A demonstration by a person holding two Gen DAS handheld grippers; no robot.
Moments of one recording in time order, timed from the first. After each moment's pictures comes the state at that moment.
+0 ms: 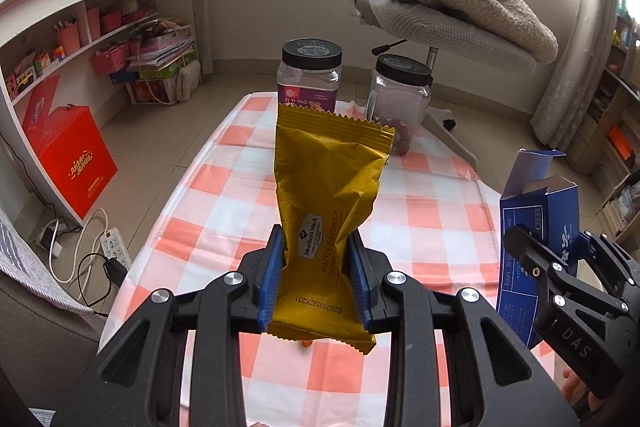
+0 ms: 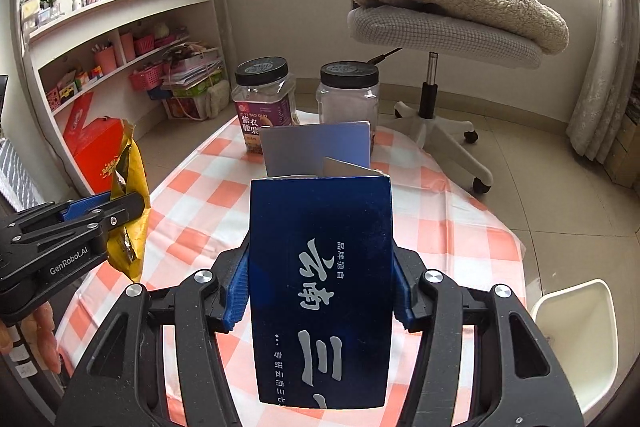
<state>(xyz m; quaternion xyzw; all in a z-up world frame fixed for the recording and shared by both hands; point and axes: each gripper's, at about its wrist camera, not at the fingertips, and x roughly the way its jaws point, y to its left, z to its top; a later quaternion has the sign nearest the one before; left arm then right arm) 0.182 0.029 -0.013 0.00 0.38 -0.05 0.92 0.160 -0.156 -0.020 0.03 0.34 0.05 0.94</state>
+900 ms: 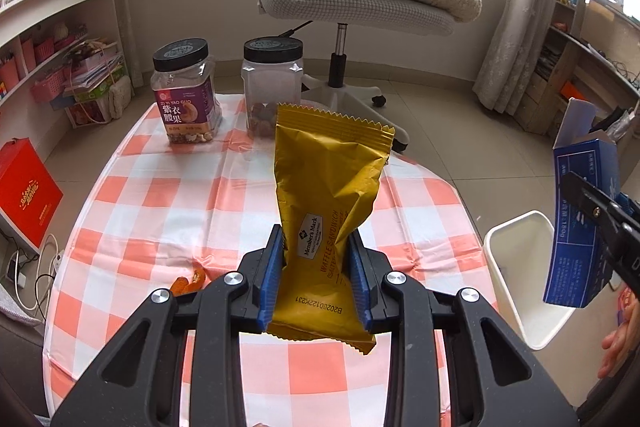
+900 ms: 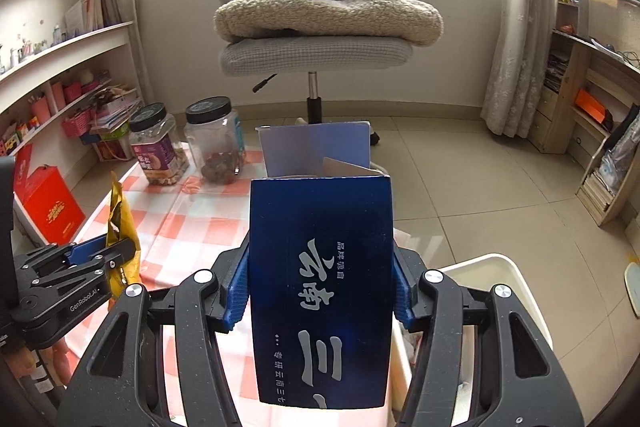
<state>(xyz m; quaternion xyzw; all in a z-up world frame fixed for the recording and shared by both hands) 0.164 -0.096 -0.029 0.04 0.39 -0.15 0.91 0.090 -0.300 0.003 0.06 0.31 -0.09 0.94</state>
